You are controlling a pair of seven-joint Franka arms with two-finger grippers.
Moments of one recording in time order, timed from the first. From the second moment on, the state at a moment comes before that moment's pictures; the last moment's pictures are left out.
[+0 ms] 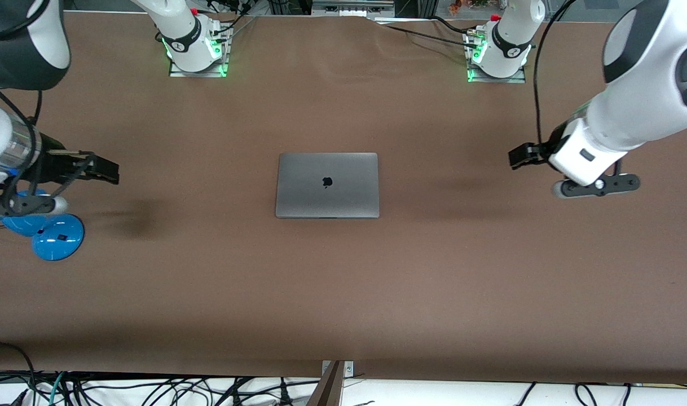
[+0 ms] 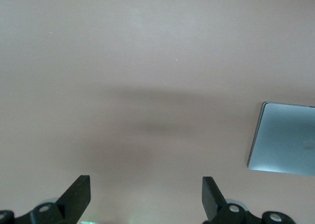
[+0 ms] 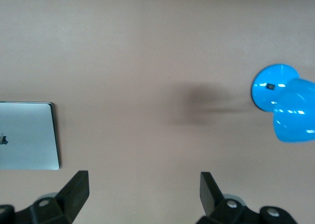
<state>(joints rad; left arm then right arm) 0.25 0.23 -0.52 -1.45 0.06 1.48 -0.39 0.16 0.33 -0.09 -1.23 -0.01 1.45 0.05</state>
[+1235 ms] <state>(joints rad) -0.09 0.07 -0.03 -1.55 0.01 1.40 -0.18 0.12 0.08 -0.08 -1.55 -0.01 1.47 0.05</state>
